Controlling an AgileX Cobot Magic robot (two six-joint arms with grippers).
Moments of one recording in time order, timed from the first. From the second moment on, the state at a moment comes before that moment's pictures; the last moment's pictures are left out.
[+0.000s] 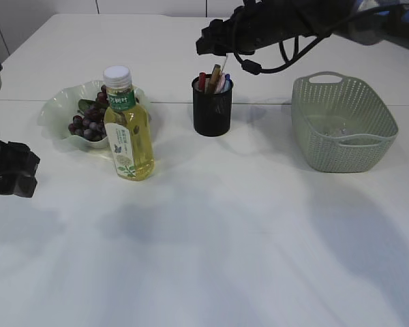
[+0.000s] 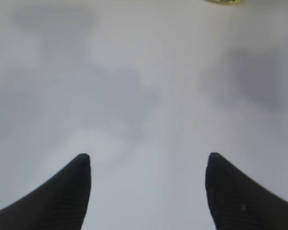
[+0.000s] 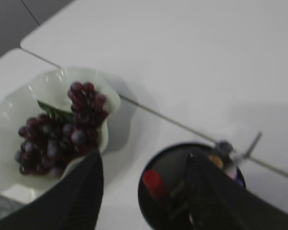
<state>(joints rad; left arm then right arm) -0.40 1.37 -0.89 0.24 0.77 -0.49 0.21 2.38 -2.21 0.83 0.62 -0.75</state>
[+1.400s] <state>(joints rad) -0.18 0.84 -0.89 0.28 1.14 -0.49 0.21 1.38 -1.64 -0.13 1.25 0.03</state>
